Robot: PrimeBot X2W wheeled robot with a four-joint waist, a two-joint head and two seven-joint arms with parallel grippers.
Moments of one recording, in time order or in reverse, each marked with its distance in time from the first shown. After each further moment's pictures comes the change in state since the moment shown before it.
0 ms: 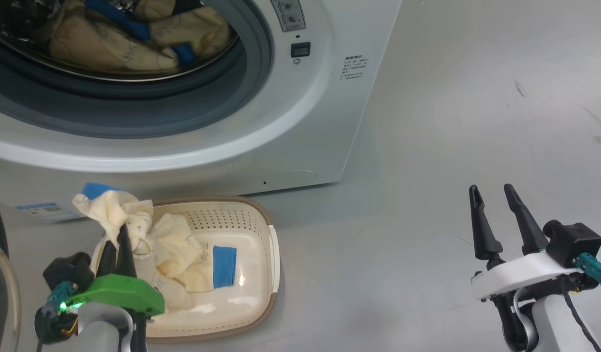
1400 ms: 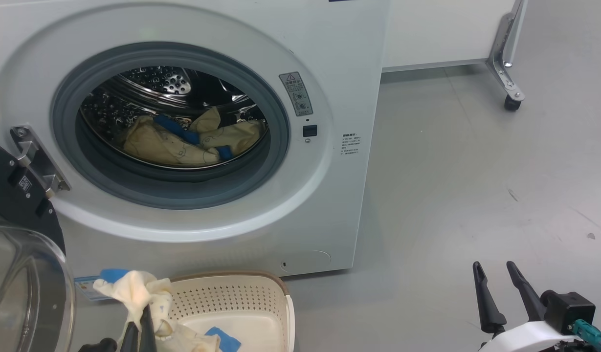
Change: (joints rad) left arm 0.385 0.002 -0.111 -0.302 -0.020 0.098 0.000; right arm 0.227 -0.022 0.017 -0.008 0.000 0.000 0.000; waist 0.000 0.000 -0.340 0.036
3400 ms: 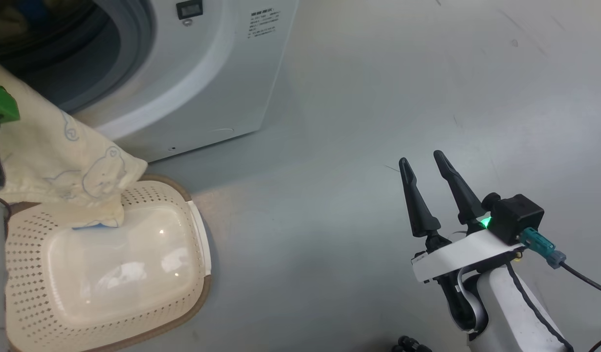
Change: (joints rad) left arm -0.889 0.261 0.135 0.184 0.144 0.035 0.119; right arm -0.315 0.063 0.199 -0.075 0.038 0.000 0.000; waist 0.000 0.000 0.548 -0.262
